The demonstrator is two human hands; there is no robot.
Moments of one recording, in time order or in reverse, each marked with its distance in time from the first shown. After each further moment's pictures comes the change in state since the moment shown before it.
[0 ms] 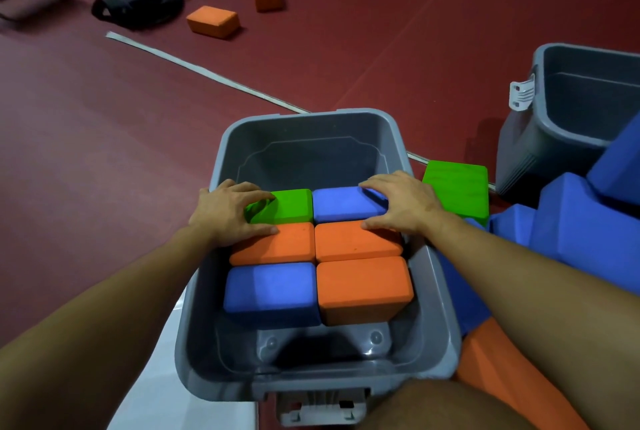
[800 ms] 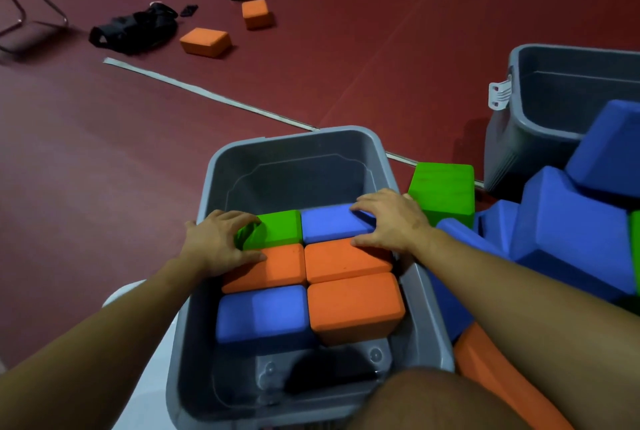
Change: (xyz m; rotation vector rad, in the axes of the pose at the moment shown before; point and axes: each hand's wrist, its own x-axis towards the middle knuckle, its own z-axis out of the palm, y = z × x) left_hand -0.035 0.015 0.000 -0.026 -0.065 -0.097; right_hand -0.030 -0.010 0.007 0.036 0.061 -0.022
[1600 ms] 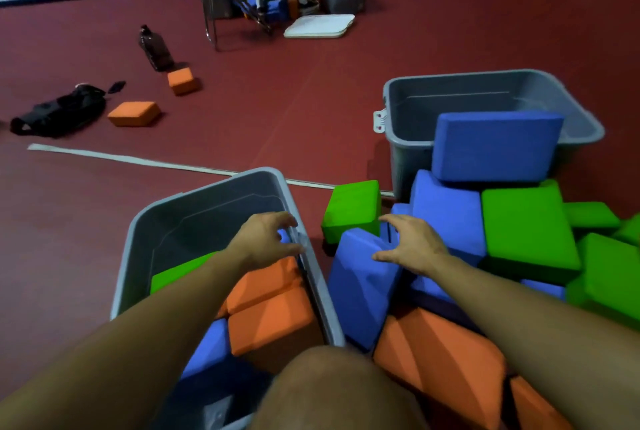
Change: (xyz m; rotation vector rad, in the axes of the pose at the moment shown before) left_hand 0.027 0.230 -0.079 -0.339 0.002 0.311; right_hand -0.165 0.129 -0.022 0.343 0.160 0.470
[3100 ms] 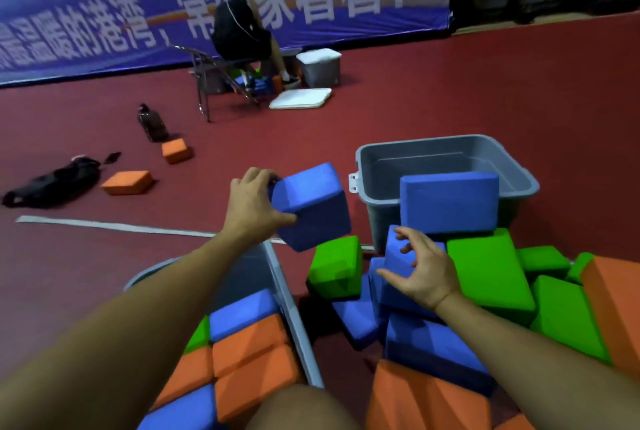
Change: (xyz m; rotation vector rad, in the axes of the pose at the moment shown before) left_hand 0.037 0.098 -0.119 0.001 0.598 0.219; right_hand -0.038 0.022 -0.065 0.207 0.629 -0.179
